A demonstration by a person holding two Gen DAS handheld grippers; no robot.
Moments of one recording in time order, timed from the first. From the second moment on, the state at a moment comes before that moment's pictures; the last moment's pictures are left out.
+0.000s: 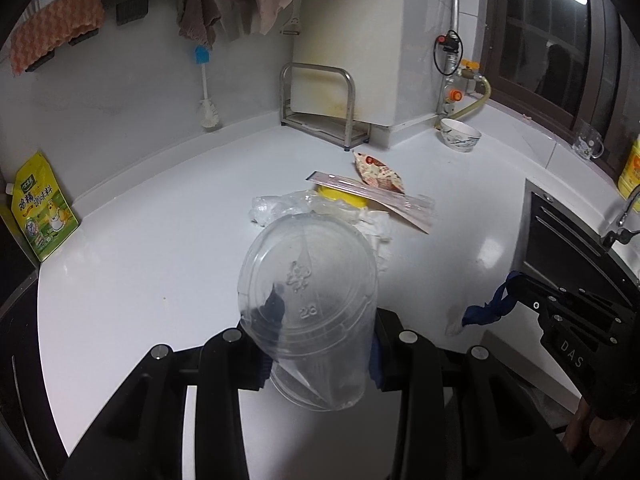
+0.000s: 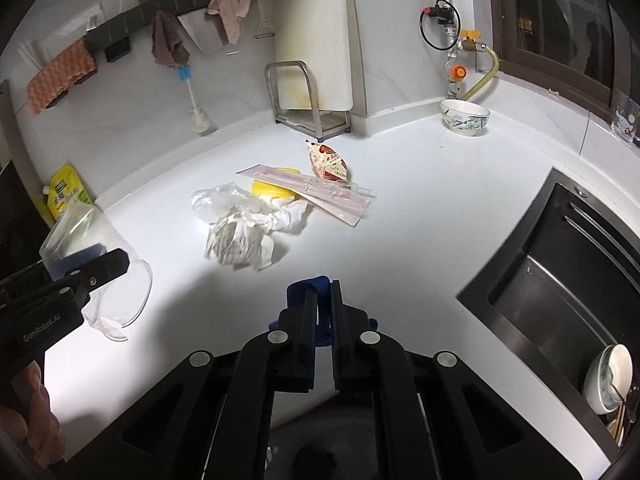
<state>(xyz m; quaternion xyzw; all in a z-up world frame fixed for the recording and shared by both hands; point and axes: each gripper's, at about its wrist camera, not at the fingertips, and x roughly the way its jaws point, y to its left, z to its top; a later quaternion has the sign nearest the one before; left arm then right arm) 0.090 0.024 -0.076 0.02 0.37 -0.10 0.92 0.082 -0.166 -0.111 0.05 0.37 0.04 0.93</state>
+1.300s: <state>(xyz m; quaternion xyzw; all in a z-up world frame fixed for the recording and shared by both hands) -0.050 -0.063 -0.126 0.02 0.47 -0.12 0.87 -0.059 -0.224 -0.164 0.07 0.46 0.09 0.88</state>
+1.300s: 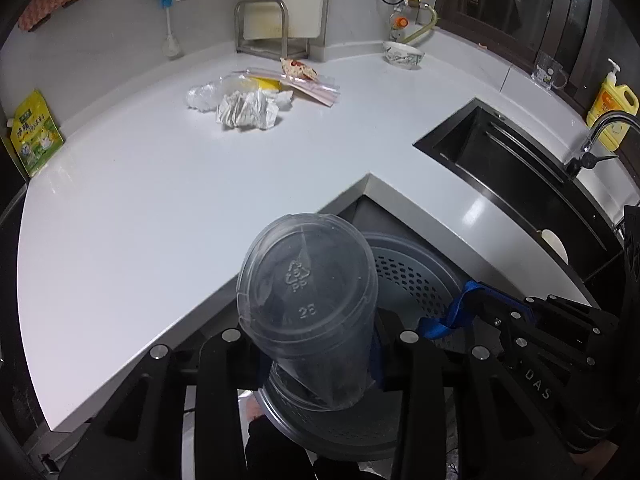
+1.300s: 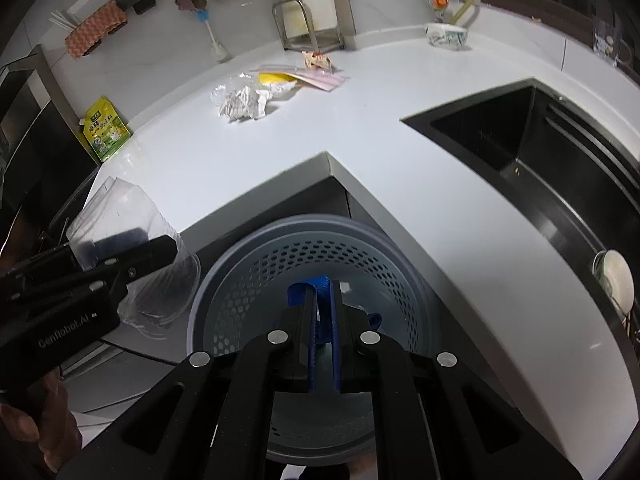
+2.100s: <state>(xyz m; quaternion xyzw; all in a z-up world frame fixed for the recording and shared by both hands) -0.053 -0.049 -0.133 0.01 0.50 -0.10 0.86 -0.059 -0.233 -0.180 0.09 0.51 0.08 0.85</state>
